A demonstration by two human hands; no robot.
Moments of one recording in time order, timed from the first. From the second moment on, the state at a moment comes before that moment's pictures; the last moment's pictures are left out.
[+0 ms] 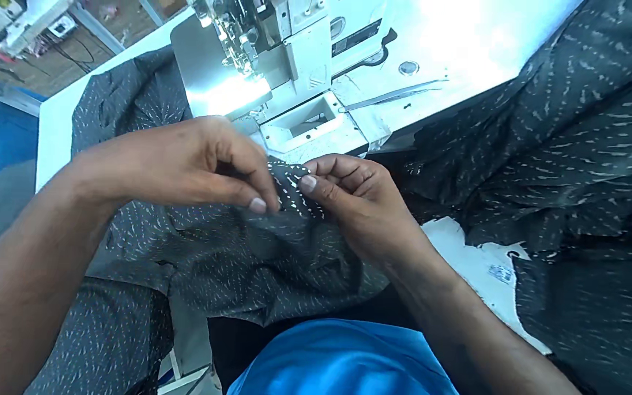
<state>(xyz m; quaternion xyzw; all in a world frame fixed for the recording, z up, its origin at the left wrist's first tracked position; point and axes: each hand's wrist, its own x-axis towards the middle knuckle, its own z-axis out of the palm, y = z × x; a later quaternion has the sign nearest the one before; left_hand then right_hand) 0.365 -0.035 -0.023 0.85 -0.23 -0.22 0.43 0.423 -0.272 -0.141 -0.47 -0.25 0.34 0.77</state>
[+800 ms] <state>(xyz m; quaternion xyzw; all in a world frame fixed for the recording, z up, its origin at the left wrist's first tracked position) 0.376 -0.056 -0.027 0.87 -0.16 -0.07 0.47 0.428 -0.277 -0.124 -0.50 -0.33 0.29 0.75</state>
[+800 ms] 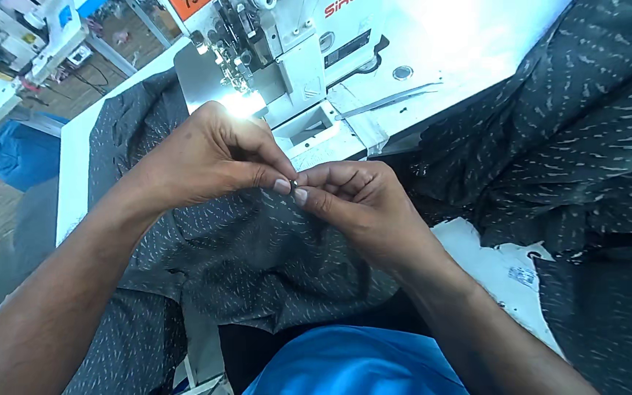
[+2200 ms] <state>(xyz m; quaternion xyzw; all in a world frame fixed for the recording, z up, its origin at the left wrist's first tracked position) 0.405 0.038 -0.042 0.97 -0.07 0.10 0.23 0.435 -0.223 -0.166 -0.72 -0.38 0.08 0.58</state>
